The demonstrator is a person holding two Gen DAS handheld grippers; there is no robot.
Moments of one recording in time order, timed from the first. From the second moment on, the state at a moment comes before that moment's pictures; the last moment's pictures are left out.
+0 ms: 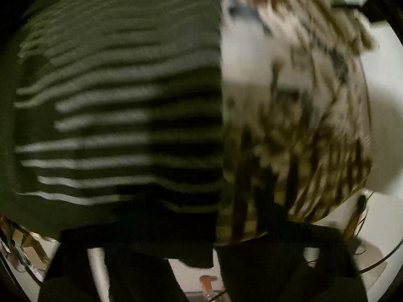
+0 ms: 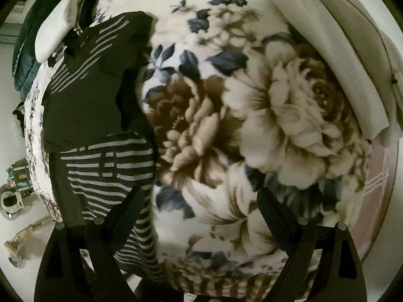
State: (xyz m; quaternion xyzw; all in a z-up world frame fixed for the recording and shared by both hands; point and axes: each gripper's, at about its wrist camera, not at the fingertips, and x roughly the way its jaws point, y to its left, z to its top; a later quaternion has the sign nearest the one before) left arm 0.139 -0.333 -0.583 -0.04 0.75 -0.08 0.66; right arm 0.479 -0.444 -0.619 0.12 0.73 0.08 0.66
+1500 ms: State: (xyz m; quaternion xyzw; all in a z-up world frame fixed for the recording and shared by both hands) left arm 0.073 0.064 -0.474 -0.39 0.53 0.09 0.75; right arm 0.720 0.070 -0.543 0.00 0.67 0.22 0.71
